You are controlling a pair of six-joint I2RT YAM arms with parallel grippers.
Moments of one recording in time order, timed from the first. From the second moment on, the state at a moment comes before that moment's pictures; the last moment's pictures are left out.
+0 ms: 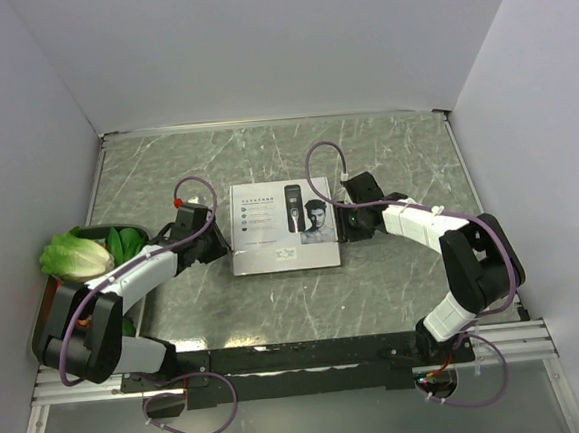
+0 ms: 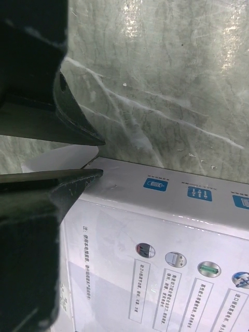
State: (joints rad) left arm -0.37 1.35 0.67 -0.19 0.02 -0.70; right arm 0.41 1.57 0.89 -0.37 -0.07 0.33
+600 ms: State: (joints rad) left arm -0.37 1.34 0.60 -0.18 0.14 -0.73; right arm 0.41 1.57 0.87 -0.42 -0.13 0.33
